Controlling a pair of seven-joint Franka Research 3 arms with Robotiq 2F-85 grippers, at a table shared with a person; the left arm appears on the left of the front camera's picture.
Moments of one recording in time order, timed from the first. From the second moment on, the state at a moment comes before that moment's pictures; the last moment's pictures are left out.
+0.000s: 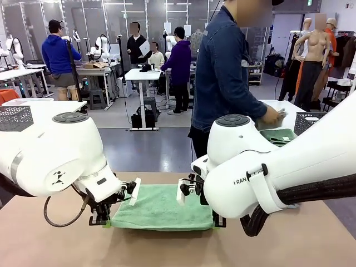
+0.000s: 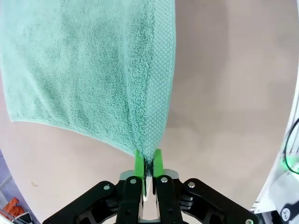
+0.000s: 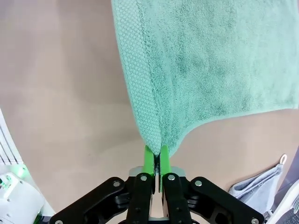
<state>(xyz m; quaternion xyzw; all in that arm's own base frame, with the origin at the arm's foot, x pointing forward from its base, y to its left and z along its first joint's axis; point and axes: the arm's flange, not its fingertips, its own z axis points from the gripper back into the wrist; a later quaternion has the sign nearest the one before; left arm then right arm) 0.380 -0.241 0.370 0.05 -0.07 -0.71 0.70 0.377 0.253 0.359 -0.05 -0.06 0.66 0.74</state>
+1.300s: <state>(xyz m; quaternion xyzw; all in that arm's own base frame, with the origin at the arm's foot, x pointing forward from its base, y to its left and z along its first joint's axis) 0.532 -0.245 0.391 0.03 -0.08 -0.71 0.70 0.517 0.282 0.369 -0.06 -0.07 0.68 0.73</state>
